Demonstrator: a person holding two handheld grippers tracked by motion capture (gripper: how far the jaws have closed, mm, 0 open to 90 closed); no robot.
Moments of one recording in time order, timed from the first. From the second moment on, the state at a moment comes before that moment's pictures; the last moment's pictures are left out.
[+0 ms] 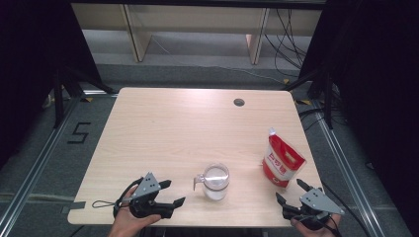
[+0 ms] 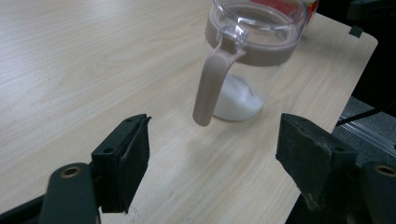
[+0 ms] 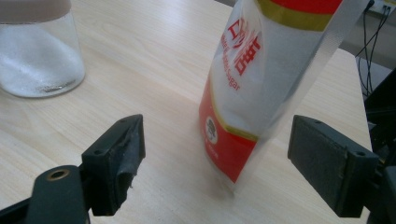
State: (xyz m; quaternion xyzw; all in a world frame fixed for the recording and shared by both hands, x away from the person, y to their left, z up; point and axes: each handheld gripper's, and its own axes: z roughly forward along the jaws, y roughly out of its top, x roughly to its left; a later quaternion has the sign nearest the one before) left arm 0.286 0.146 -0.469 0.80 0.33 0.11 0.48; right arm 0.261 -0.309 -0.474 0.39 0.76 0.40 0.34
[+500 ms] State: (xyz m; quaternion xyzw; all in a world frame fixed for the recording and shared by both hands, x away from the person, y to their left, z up) left arm 0.269 0.160 -0.492 0.83 0.32 0.12 0.44; right arm 0.256 -0.311 -0.478 0.41 0.76 0.40 0.32
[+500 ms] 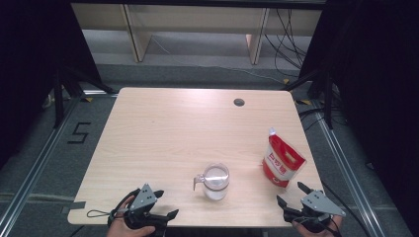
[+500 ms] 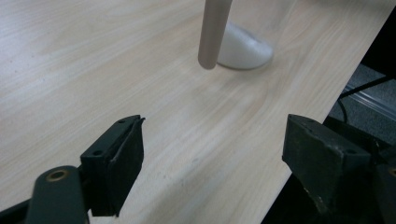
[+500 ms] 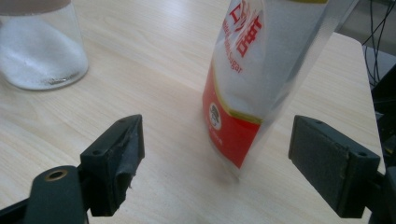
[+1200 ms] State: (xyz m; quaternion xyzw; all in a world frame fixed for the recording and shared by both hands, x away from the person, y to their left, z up) left arm 0.266 0.164 -0.502 0.84 0.33 0.12 0.41; right arm 0.259 -0.311 -0.484 0.41 0.77 0.39 0.30
